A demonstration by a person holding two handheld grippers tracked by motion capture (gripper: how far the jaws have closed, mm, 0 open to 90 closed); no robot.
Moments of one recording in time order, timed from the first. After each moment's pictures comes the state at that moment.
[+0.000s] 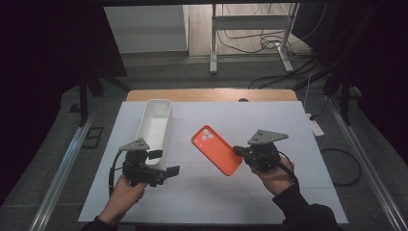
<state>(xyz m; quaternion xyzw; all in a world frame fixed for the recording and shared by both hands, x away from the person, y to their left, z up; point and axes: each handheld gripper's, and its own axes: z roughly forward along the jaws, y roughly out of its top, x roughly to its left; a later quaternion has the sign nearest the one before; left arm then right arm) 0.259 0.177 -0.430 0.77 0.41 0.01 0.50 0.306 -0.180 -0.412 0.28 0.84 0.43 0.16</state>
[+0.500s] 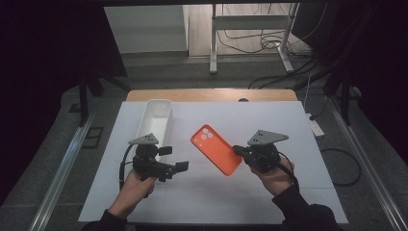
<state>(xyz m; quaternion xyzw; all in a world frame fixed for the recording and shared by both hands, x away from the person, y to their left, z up) 0.275 0.158 -0.429 0.76 0.40 -0.02 0.51 0.305 -0.179 -0.411 0.28 0.84 0.43 0.17</state>
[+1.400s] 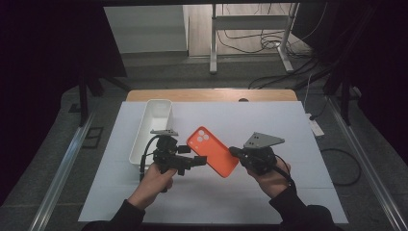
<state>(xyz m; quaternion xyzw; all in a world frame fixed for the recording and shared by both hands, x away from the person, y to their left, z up) 0.304 0.117 -0.434 0.75 0.41 -0.10 0.51 0.298 -0.169 -0.413 0.26 0.84 0.44 0.18</state>
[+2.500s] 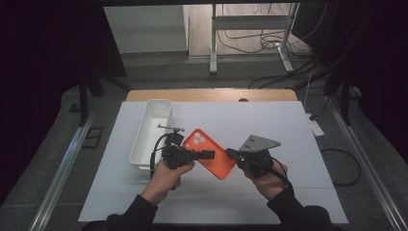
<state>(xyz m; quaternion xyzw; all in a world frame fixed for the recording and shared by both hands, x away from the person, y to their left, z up) 0.323 0.104 -0.448 0.71 0.41 -0.21 0.53 0.291 -0.161 -0.415 0.25 0.84 0.44 0.19</state>
